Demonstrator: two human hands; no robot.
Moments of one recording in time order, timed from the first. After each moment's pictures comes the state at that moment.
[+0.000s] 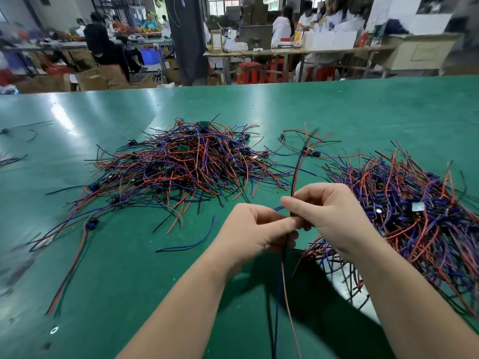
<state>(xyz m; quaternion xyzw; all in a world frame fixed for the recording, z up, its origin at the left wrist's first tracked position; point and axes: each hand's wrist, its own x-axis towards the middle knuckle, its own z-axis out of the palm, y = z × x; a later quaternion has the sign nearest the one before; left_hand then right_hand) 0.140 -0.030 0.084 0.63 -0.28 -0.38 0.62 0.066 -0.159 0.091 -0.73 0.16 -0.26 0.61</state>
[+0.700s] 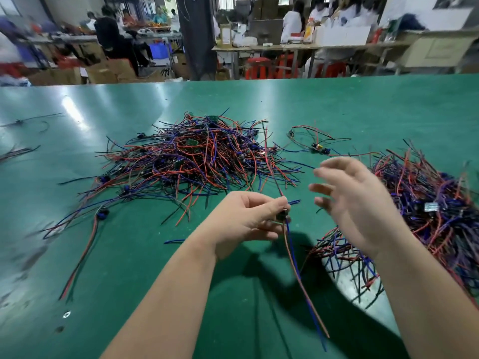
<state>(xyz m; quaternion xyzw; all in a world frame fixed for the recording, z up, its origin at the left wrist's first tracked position) 0.160 -0.016 0.092 0.59 -0.26 -0.42 0.63 0.060 -0.161 0.109 -0.57 0.18 -0.28 0.75</state>
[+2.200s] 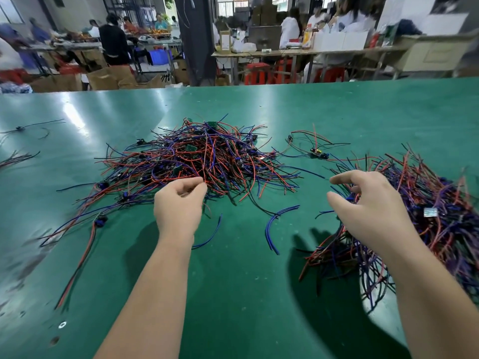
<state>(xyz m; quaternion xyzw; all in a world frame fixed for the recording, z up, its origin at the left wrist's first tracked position) 0.228 0.007 0.065 0.77 -0.02 0.05 0.64 0.046 -0.179 0.110 -0.88 0.33 -0.25 0.25</state>
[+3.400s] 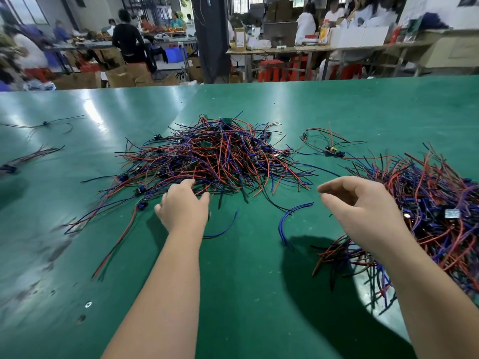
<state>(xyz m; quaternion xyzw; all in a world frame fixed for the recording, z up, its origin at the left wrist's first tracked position) 0.254 0.023 0.043 0.96 -0.03 0.10 0.25 0.056 -0.163 0.099 -0.84 0.24 -0.27 0.41</state>
